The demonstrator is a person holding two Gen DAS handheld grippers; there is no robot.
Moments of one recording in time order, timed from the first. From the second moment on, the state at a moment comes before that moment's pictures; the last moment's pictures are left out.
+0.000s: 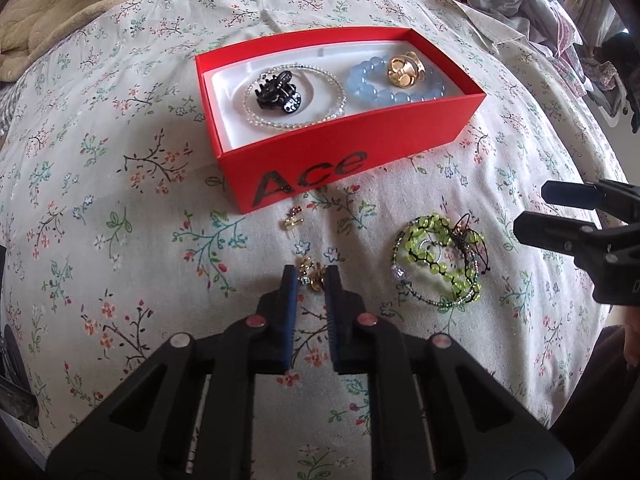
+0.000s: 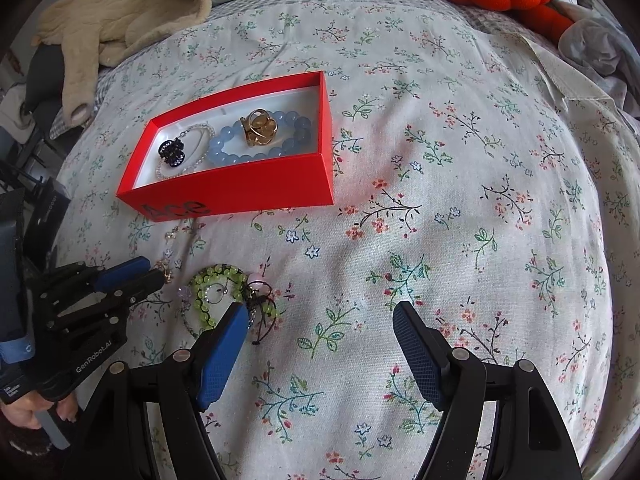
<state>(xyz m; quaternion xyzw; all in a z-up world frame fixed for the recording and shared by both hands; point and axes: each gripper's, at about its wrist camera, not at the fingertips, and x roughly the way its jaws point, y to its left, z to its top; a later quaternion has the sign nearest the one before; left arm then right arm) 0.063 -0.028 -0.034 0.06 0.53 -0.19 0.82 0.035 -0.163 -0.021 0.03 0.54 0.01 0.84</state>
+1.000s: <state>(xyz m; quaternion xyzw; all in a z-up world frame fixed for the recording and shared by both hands) 0.061 -0.002 -0.010 0.01 0.53 -0.18 0.83 0.068 -0.146 -0.038 0.08 0.56 0.04 0.82</state>
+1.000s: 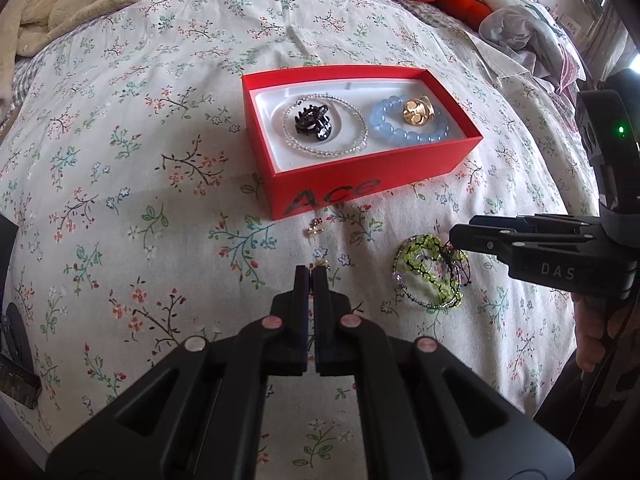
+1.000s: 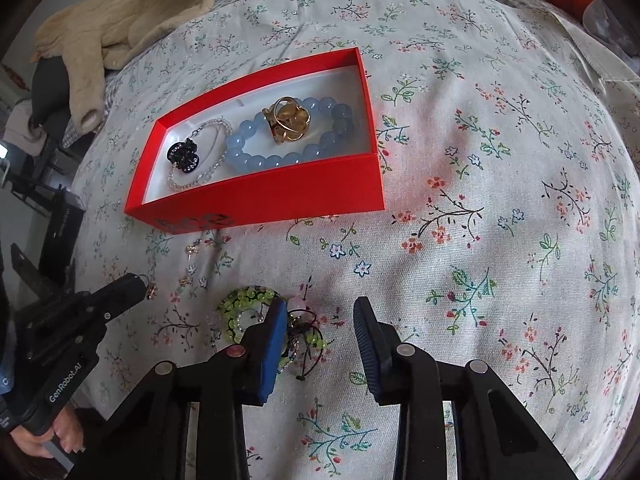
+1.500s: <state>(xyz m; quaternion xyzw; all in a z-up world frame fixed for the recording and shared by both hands) 0.062 -0.001 -0.009 0.01 0.53 -0.18 0.83 0.070 -0.137 -0.039 0.07 0.56 0.07 0.82</state>
